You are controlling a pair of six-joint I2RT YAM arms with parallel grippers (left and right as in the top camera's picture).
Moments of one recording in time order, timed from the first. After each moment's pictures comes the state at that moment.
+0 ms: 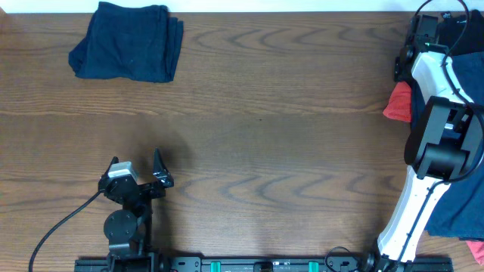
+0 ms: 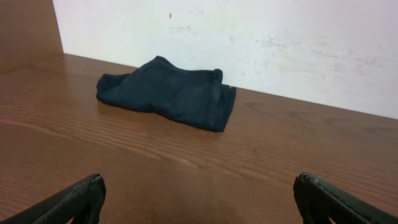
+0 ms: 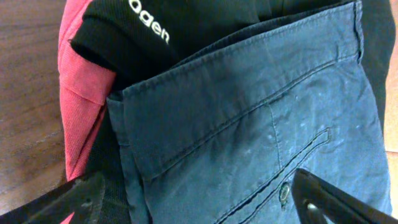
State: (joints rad) left arm 0.06 0.01 0.02 -0.12 -0.06 -0.18; right arm -0.21 2.35 1.86 -0.60 0.55 -0.09
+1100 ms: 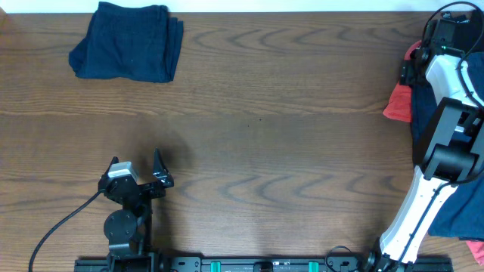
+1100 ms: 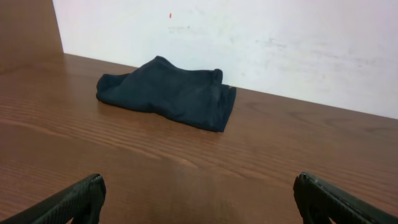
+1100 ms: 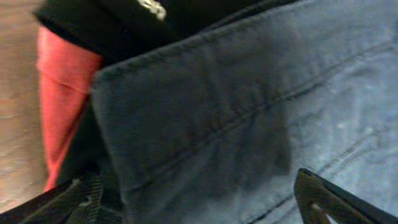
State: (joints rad) left arm 0.06 0.01 0.02 -0.12 -0.06 -0.18; right arm -0.29 2.35 1.86 -0.62 0.35 -0.09
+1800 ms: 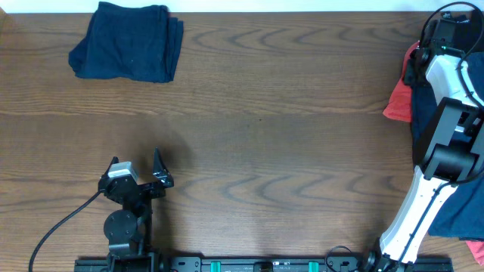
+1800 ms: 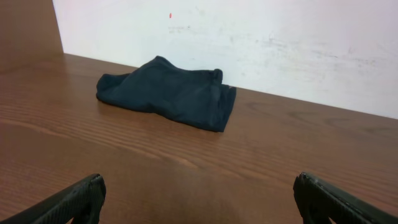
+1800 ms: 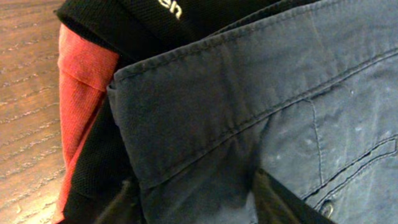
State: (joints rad) left arm 0.06 0.01 0.02 -0.12 -0.06 -0.18; right arm -0.29 2.35 1.86 -0.63 0.33 -0.09
